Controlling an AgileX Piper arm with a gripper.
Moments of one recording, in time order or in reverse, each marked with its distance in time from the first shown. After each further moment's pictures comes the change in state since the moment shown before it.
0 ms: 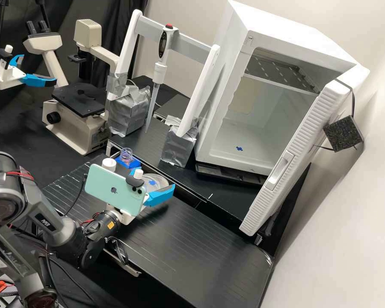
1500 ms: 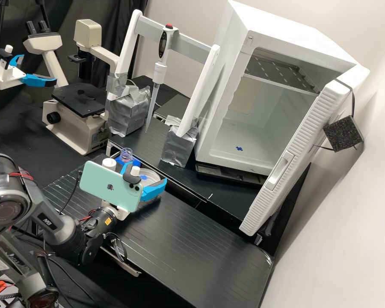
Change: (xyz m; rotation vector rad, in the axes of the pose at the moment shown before) arm 0.002 -0.007 -0.009 0.044 0.062 -0.050
